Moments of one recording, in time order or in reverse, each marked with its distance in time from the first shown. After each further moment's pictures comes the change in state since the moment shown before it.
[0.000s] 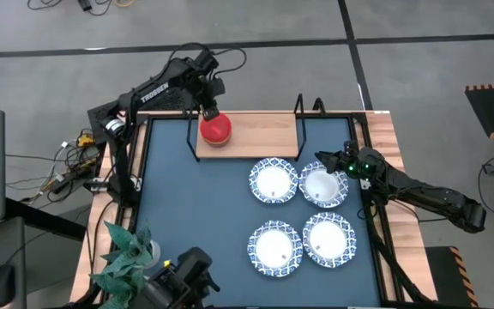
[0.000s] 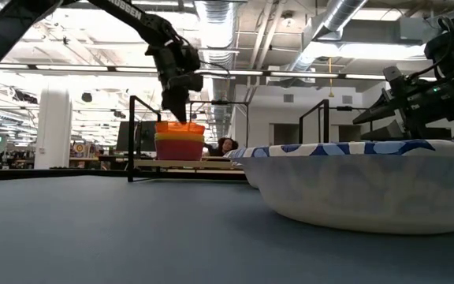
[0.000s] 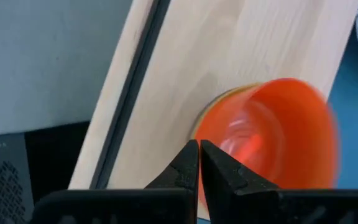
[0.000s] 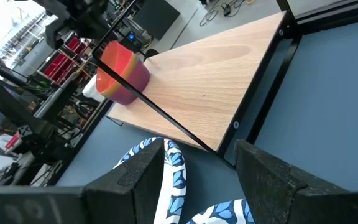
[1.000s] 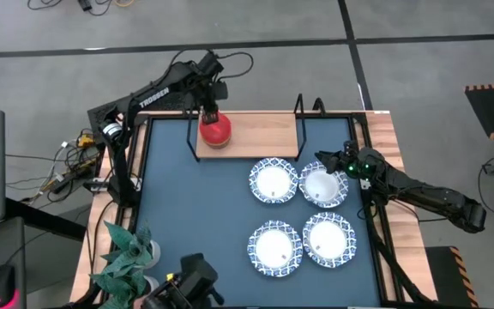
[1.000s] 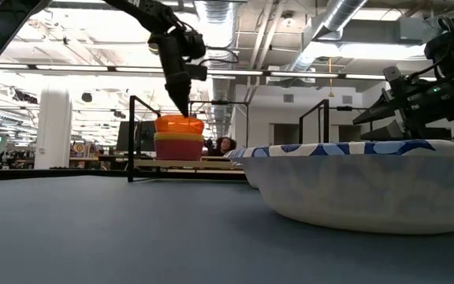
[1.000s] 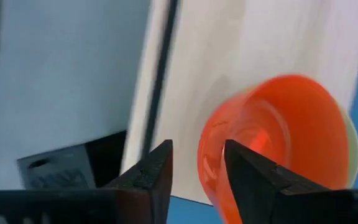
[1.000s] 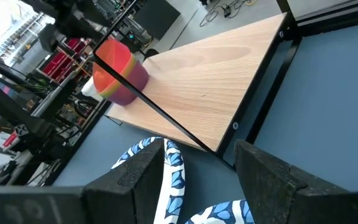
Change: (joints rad) left arm -0.076 -0.057 -0.006 0.034 -0.178 0.120; right arm 0.000 0.000 0.000 0.000 0.000 -0.017
